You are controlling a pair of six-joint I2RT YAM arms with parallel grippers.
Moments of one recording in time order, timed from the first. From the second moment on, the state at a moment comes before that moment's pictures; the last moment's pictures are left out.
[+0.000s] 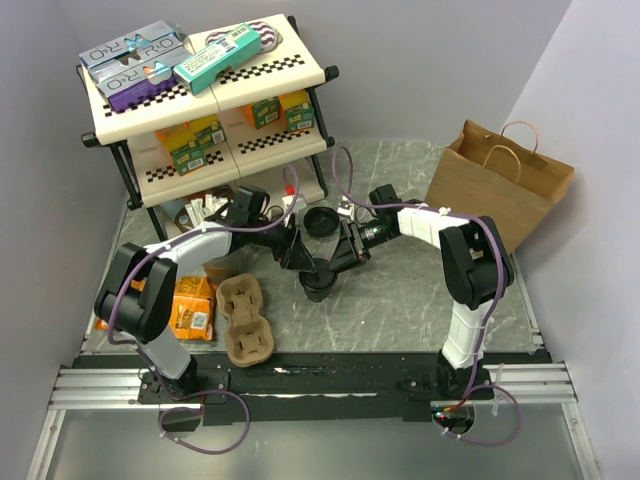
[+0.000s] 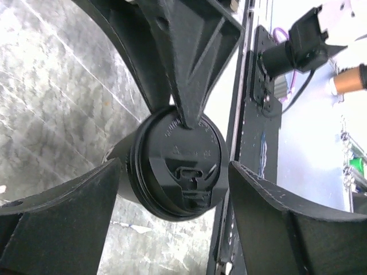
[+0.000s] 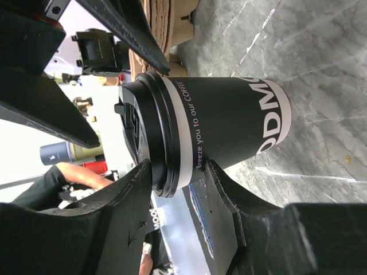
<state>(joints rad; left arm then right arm) -0.44 1.66 1.03 -0.14 1.06 0.01 0.35 1.90 1.19 -0.57 -1.15 0.12</state>
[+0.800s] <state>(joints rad) -0.50 1.68 0.96 -0.07 1.01 0.05 0.36 1.90 1.21 -0.58 -1.14 0.12</state>
